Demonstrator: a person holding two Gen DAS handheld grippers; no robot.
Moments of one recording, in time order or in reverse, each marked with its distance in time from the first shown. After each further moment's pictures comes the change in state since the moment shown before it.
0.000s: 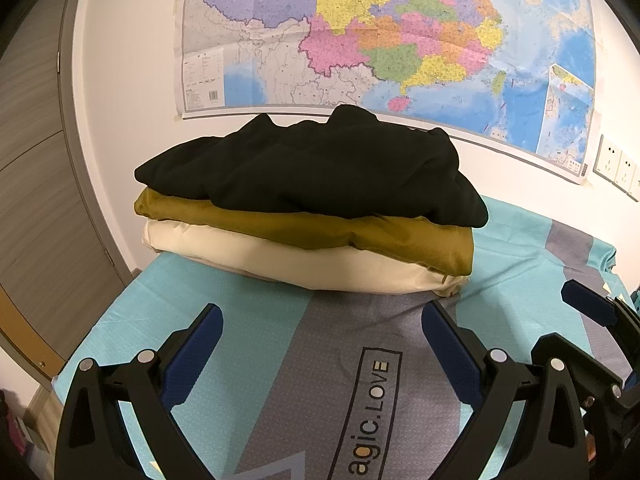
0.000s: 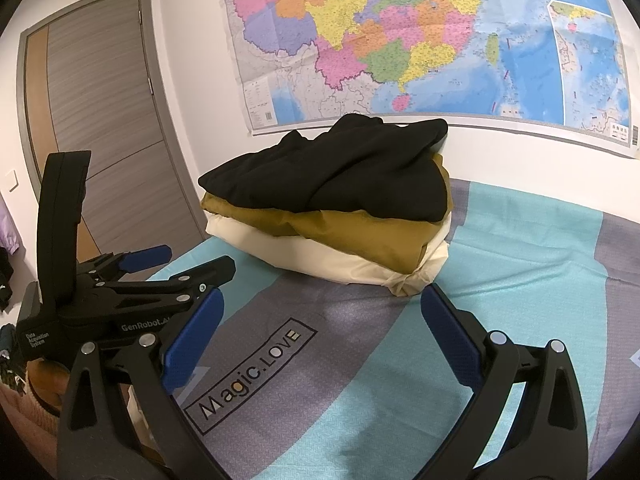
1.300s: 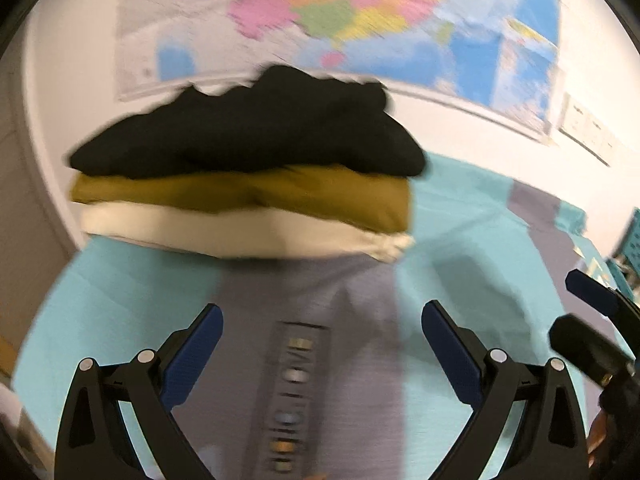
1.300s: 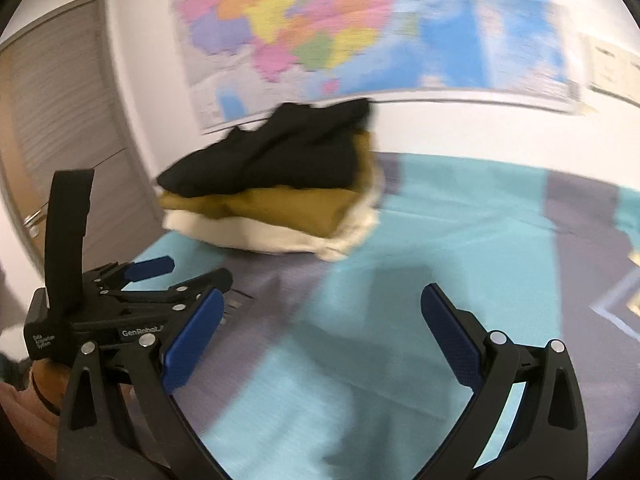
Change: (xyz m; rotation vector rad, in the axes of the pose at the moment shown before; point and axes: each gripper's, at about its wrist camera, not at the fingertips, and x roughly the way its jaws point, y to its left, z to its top) left arm 0.032 -0.061 -0.022 0.079 0.126 -0.184; right arm -0.035 -0.047 -0.030 0.126 0.018 -0.166
